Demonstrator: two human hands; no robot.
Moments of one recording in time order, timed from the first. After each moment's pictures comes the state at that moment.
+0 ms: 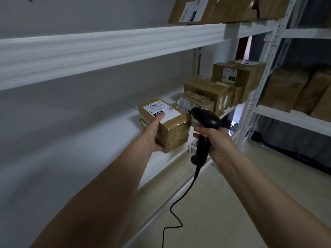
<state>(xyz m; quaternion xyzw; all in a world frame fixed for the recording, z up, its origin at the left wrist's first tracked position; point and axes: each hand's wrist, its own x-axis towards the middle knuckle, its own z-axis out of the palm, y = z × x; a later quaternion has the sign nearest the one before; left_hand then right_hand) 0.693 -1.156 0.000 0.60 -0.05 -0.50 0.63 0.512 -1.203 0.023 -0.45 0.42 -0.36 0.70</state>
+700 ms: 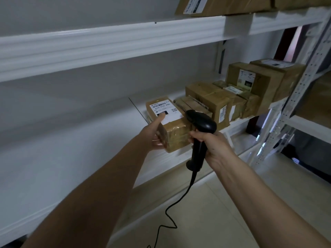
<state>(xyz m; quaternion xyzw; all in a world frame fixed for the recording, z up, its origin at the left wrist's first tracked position) 0.674 -1.233 -0.004 0.67 -0.05 -0.41 0.61 0.496 -1.316 0.017 -0.46 0.35 -0.25 0.78</state>
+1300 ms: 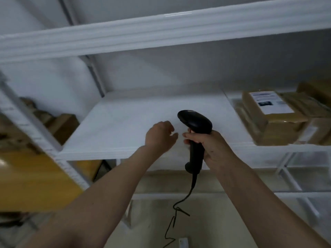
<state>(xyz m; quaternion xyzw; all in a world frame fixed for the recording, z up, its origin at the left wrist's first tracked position) 0.652 -0.983 -0.012 0.96 -0.12 0.06 0.23 0.572 -1.118 0.007 -0.58 0.16 0.00 0.80</state>
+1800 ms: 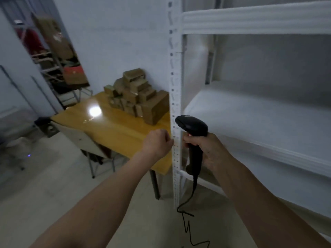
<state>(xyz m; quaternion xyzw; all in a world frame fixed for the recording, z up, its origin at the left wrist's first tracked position) 0.557 -0.600 -0.030 0.97 0.12 0.06 0.22 0.572 -0.759 -0.018 -0.65 0.02 0.19 0.74</state>
